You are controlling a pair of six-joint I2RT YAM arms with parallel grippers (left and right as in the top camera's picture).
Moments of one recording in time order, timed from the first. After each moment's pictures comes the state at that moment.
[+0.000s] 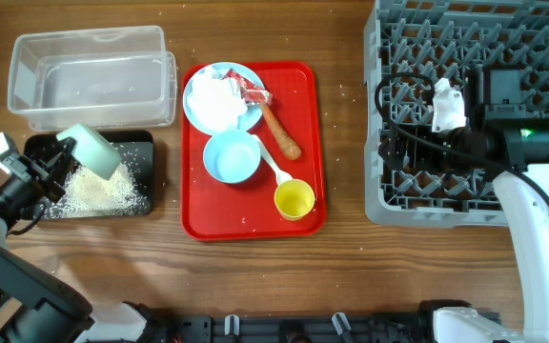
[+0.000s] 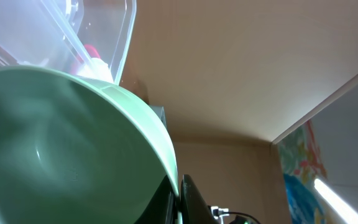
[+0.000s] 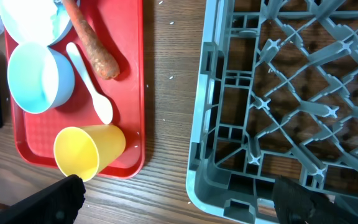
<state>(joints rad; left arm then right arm) 0.89 1.63 0.95 -0.55 1.48 -0.35 0.02 1.34 1.31 -1.18 -0.30 0.07</state>
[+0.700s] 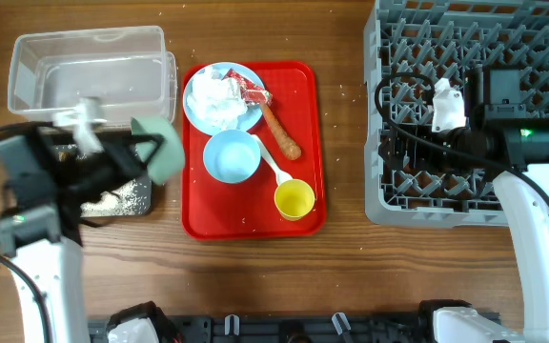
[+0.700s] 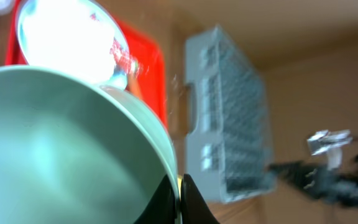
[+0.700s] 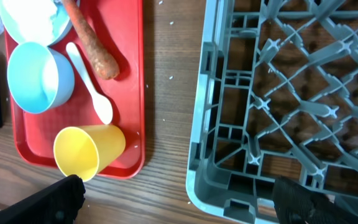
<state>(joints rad) 0.31 1.07 0.95 -0.72 0.90 -0.37 0.02 1.34 1.31 -1.18 -0.30 0.07</state>
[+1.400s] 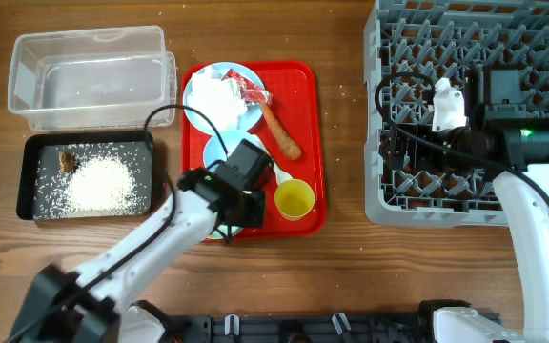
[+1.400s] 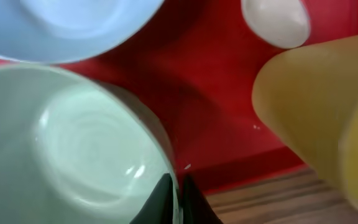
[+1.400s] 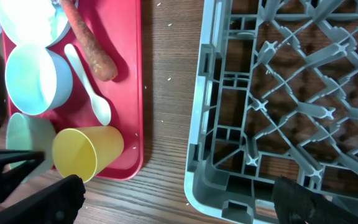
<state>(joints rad) -0.63 1.46 0.89 -0.78 0.03 -0.48 0.02 1.34 1.31 -1.18 -0.29 0.07</state>
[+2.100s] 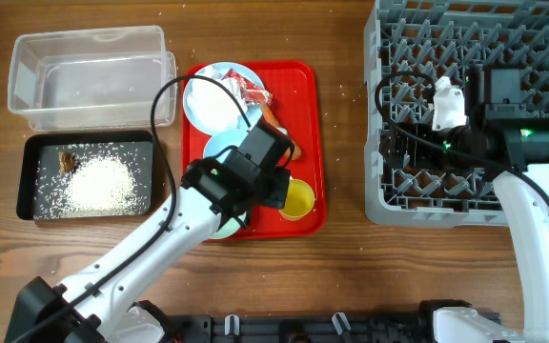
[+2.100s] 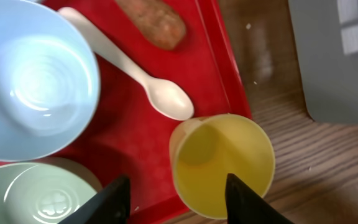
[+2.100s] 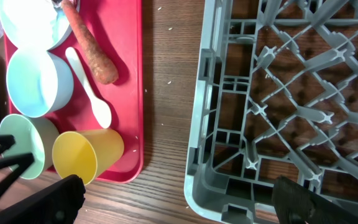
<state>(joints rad) -0.70 1.44 1.07 -0.74 0.01 -0.44 0.02 1.34 1.31 -1.17 -0.29 0.07</state>
